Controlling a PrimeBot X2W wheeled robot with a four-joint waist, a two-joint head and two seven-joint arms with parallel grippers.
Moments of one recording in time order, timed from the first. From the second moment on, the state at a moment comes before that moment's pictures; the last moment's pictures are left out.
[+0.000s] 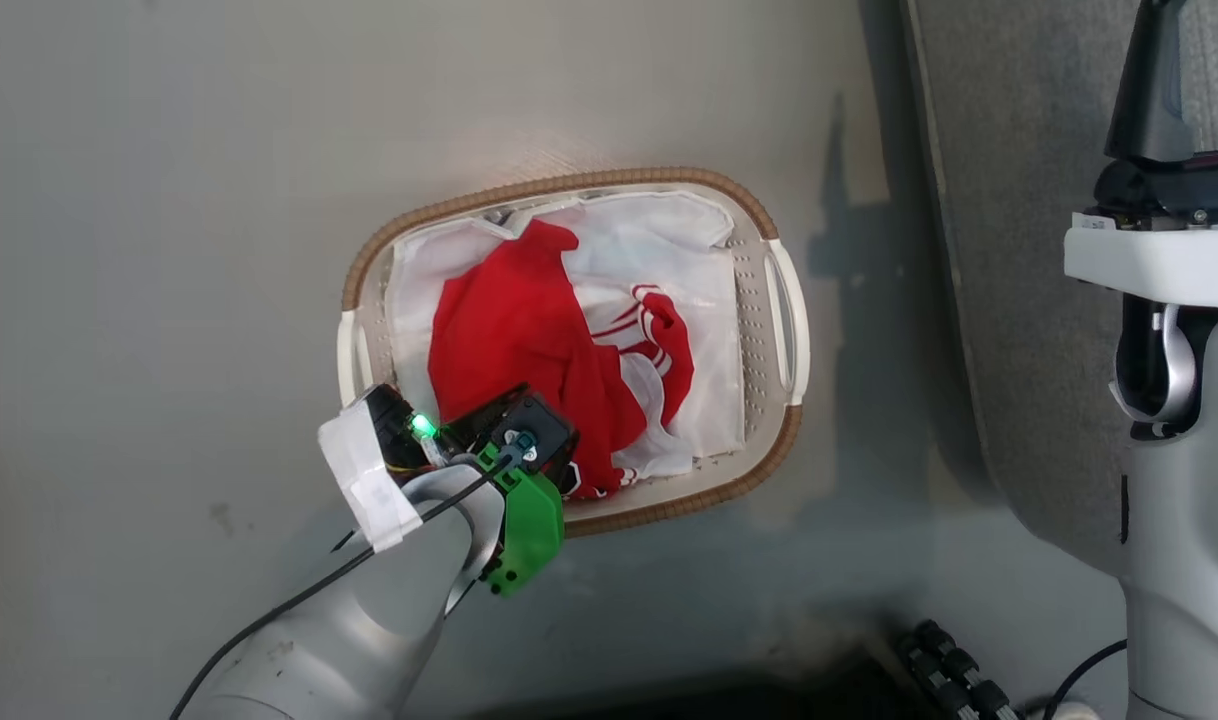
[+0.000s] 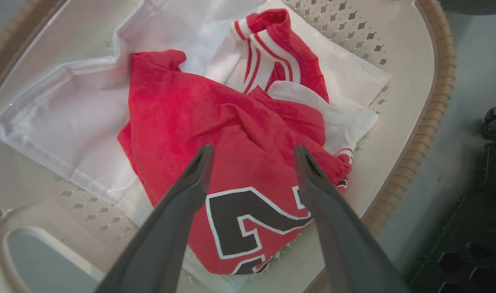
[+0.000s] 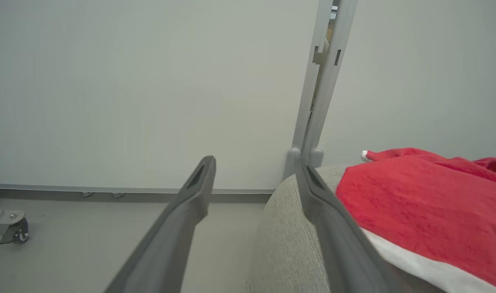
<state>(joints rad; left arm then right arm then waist) -0.76 0.05 -0.94 1.07 -0.25 -0.13 -0.17 -0.59 -0.05 -0.13 -0.07 0.06 0.13 -0.26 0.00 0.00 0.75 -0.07</state>
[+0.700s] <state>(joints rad) -0.90 0.05 -1.03 1.21 -0.28 0.00 -0.07 -0.64 -0.05 -0.06 -0.10 0.14 0.13 -0.26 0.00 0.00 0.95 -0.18</state>
